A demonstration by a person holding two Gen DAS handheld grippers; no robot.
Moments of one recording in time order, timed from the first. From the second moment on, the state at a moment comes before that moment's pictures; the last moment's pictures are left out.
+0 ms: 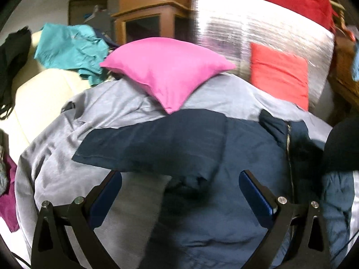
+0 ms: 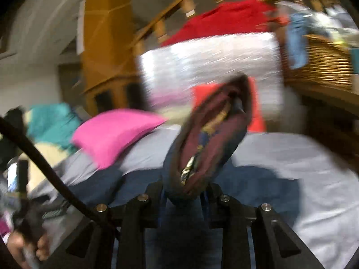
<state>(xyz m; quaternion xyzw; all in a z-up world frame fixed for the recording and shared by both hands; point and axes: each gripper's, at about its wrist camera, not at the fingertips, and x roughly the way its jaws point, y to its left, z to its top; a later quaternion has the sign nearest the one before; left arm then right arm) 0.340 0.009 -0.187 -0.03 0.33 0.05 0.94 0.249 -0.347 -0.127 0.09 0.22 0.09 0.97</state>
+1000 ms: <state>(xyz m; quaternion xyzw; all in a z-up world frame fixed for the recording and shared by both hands) 0.460 -0.018 -0.233 -0.18 0.40 -0.08 0.89 0.306 -0.565 -0.260 0.44 0.38 -0.08 0.81</state>
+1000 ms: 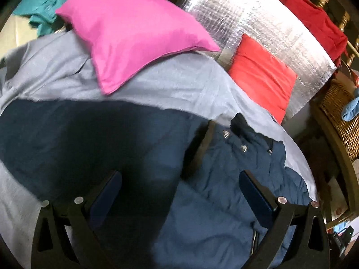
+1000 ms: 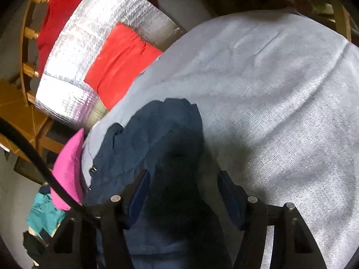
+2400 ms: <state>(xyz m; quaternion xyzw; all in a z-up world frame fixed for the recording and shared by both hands) 0.371 -0.027 -0.214 -0.01 0.41 -0.10 0.91 0.308 -0.554 -0.275 0.47 0.41 -0.06 0.78</state>
